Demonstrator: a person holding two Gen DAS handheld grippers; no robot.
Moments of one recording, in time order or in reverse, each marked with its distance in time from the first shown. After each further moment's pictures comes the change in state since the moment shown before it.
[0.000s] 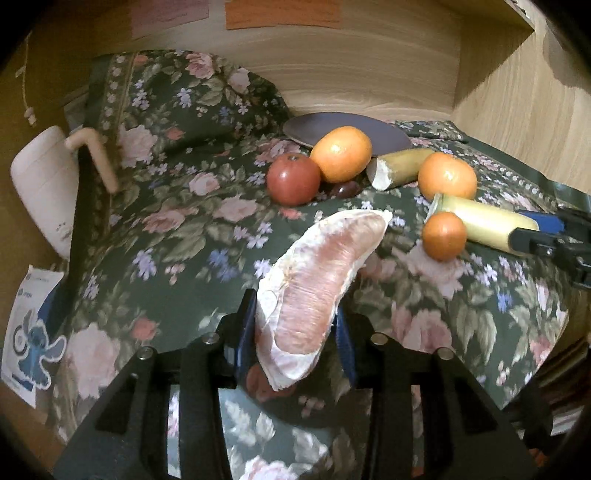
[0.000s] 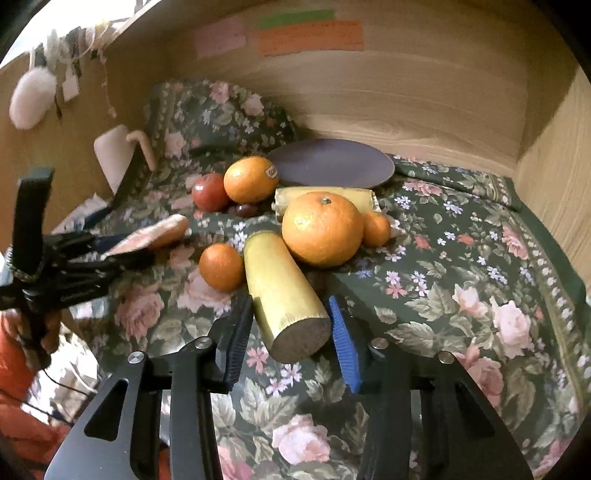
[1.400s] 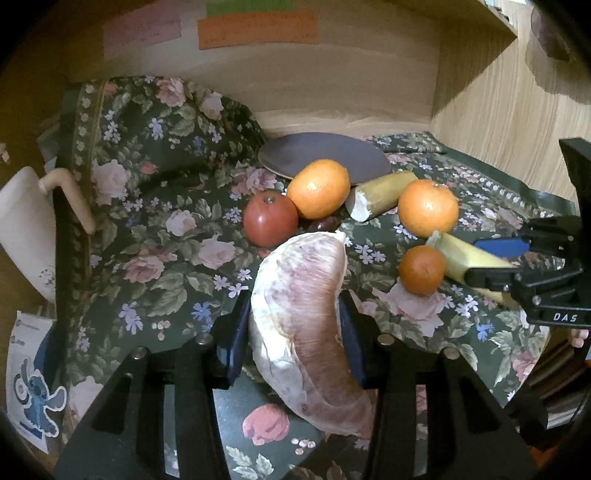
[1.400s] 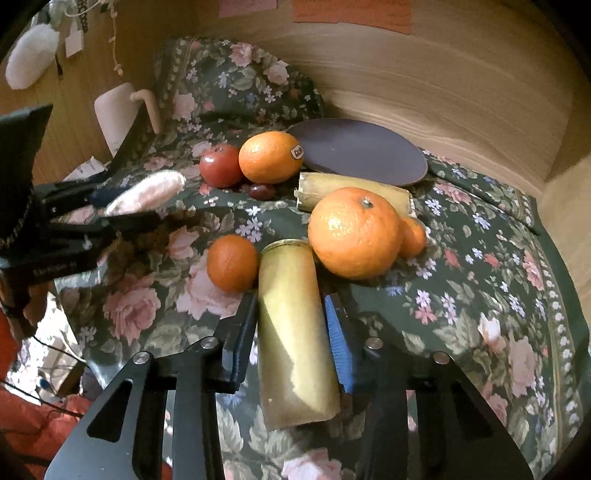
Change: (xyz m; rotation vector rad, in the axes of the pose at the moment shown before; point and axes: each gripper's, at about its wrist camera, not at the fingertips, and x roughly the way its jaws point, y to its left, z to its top) left arm -0.001 -0.001 0.031 0.049 -0.051 -0.083; right arm 0.024 0.022 0.013 -0.102 0.109 -0.012
